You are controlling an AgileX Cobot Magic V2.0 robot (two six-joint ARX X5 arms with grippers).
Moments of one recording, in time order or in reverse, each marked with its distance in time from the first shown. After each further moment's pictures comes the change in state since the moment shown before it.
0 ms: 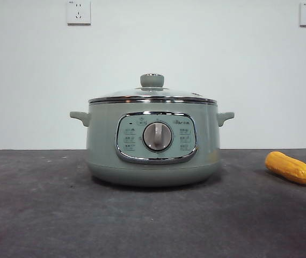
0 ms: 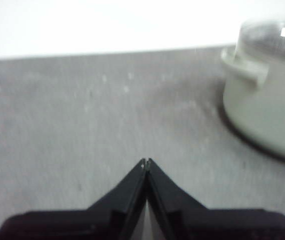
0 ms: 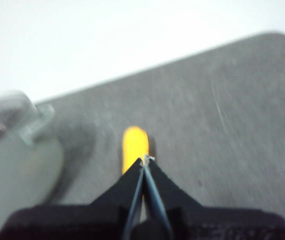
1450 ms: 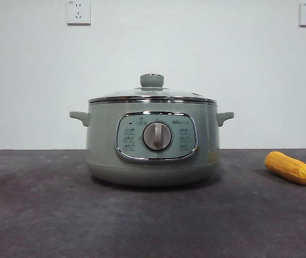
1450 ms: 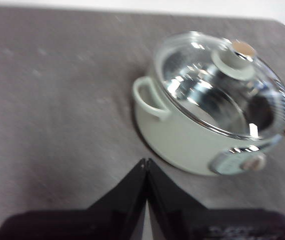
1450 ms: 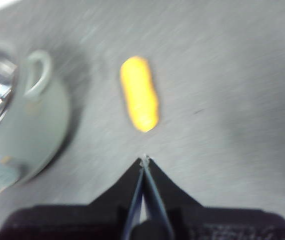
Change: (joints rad) left arm 0.000 0.693 0.739 -0.416 0.338 -0.085; right arm 0.000 0.706 0.734 -0.639 -0.112 0.000
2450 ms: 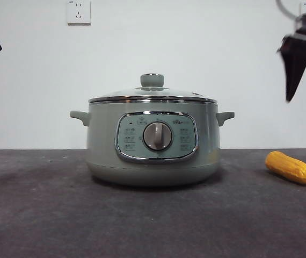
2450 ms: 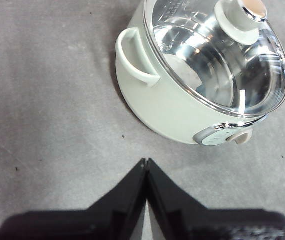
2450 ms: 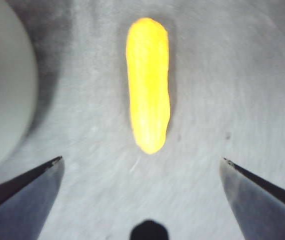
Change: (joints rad) left arm -0.003 0.262 0.155 -0.155 0.080 0.016; right arm 0.072 0.895 0.540 -0.150 0.015 -0.223
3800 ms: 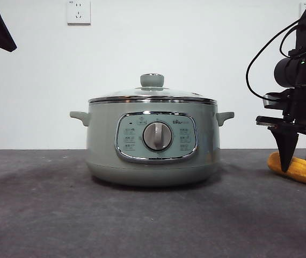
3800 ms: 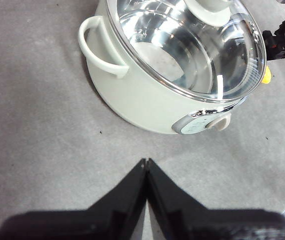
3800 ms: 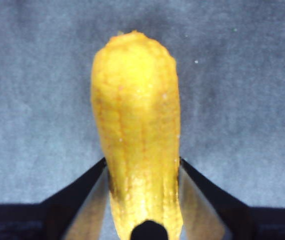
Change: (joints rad) left arm -0.088 0.004 0.000 0.002 0.000 0.008; right arm 0.040 0.384 0.093 0.130 0.068 -0.039
